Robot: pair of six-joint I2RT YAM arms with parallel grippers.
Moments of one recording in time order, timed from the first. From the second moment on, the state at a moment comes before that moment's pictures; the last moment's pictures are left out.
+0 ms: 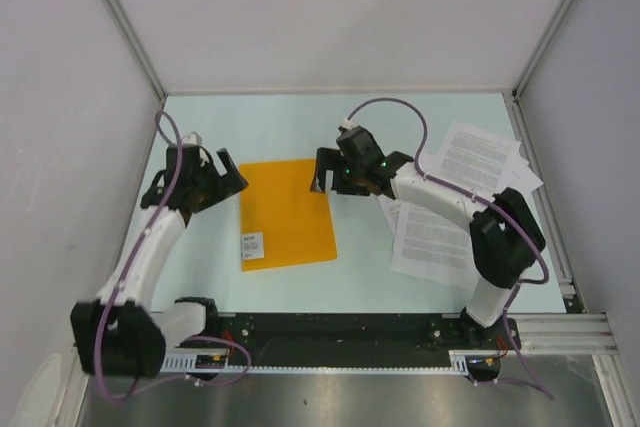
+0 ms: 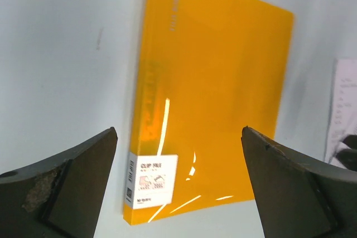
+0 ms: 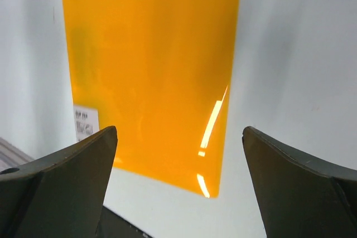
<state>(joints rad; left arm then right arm) -0.01 1.19 0.90 -0.55 0.08 -0.50 0.73 1.78 1.37 -0.39 -0.04 0.68</state>
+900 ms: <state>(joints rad) 0.03 1.38 0.83 -0.47 0.24 -0.43 1.37 1.85 0.77 0.67 0.47 1.65</state>
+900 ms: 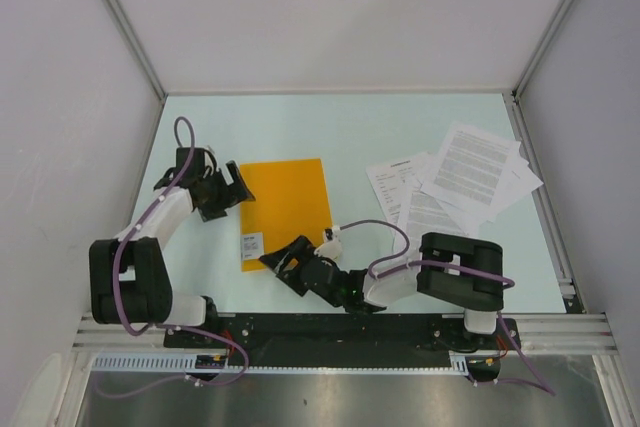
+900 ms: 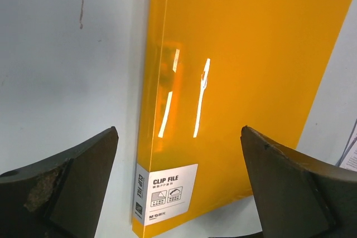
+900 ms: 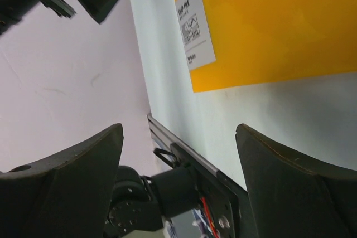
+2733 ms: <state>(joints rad) -0.08 1.07 0.44 -0.31 0.35 -0.76 1.29 1.94 0.60 0.92 0.49 1.82</state>
